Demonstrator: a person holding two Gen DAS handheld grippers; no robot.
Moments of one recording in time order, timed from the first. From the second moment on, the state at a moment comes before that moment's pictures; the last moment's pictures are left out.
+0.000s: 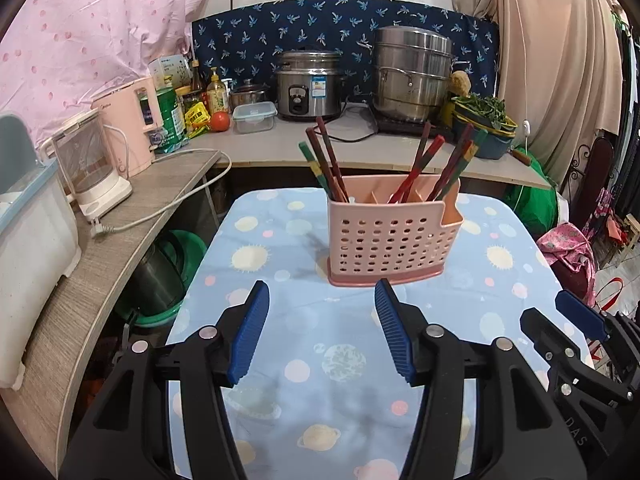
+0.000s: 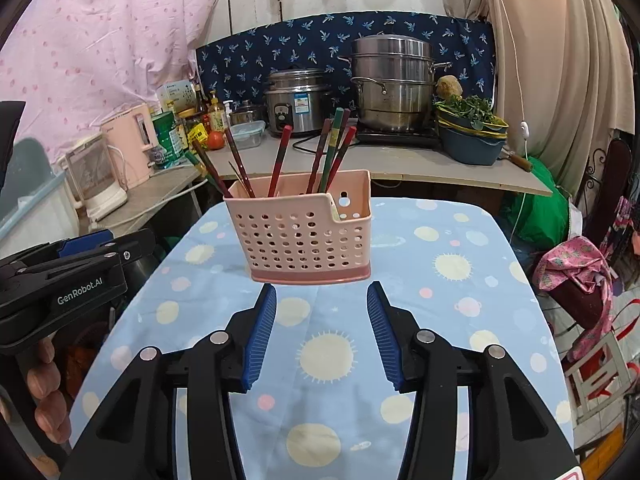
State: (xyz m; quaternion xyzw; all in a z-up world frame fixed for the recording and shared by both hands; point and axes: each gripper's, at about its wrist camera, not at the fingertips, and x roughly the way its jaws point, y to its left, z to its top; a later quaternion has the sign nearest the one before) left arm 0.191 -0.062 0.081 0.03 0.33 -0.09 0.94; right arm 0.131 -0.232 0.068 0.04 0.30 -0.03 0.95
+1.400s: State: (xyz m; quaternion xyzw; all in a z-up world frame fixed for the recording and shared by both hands) left arm 0.162 -0.058 0.031 0.05 0.36 -0.04 0.93; right arm 0.101 -0.239 0.023 0.04 0.34 -0.07 0.94
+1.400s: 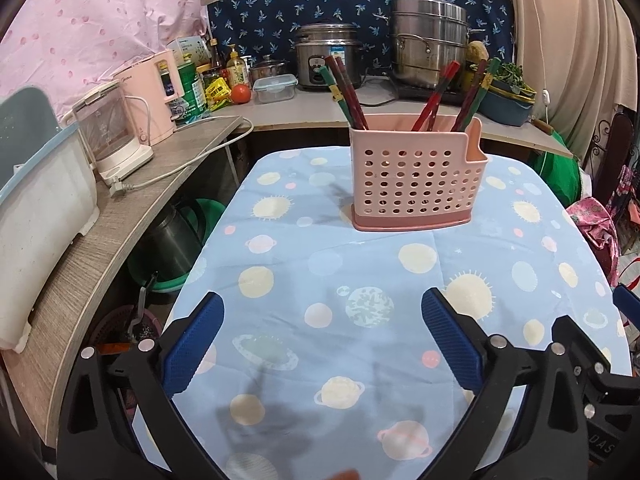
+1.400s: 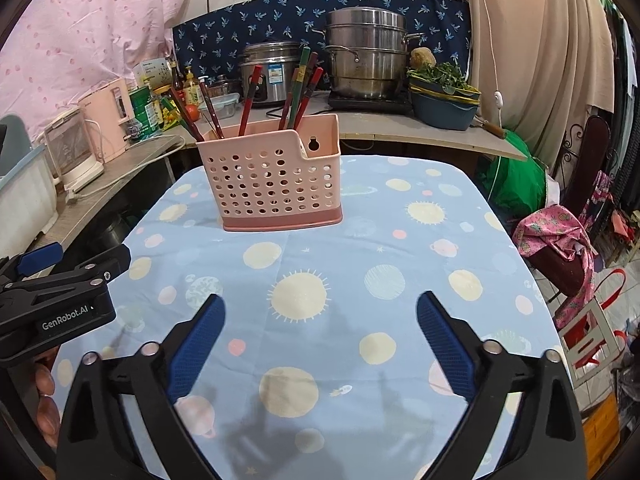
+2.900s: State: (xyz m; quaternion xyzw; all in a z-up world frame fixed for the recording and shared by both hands) left arm 0.165 -0.055 0.019 0.06 0.37 -0.03 0.93; right arm 0.102 -0.241 0.016 0.05 0.35 -0.08 0.93
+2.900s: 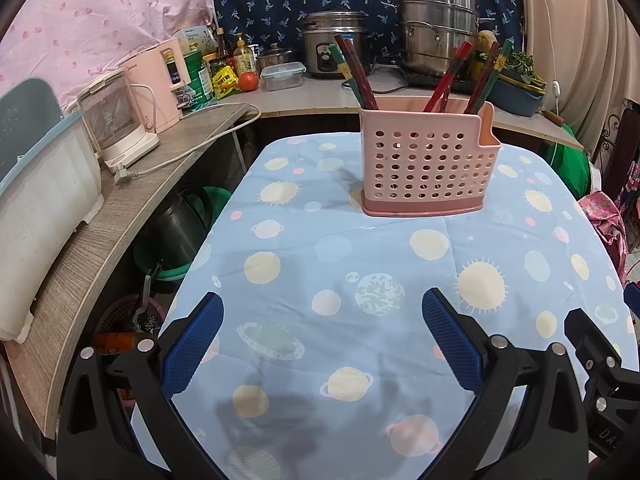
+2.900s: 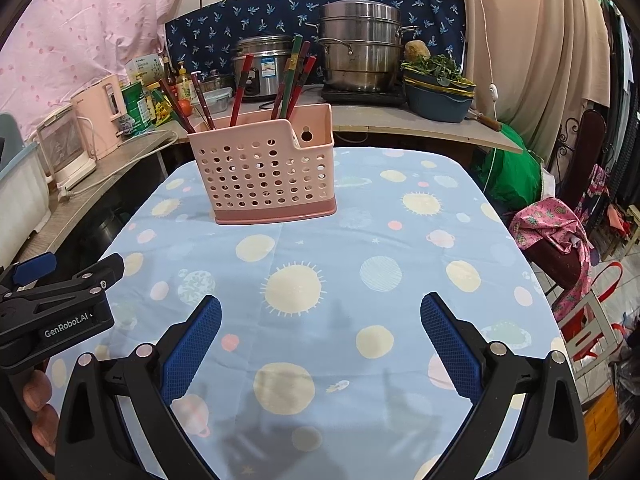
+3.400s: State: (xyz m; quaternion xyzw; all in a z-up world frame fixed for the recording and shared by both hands) left arm 0.167 -0.054 0.018 0.06 0.37 -0.03 0.93; right arm 0.103 -0.244 0.014 0.05 0.35 -0.09 0.93
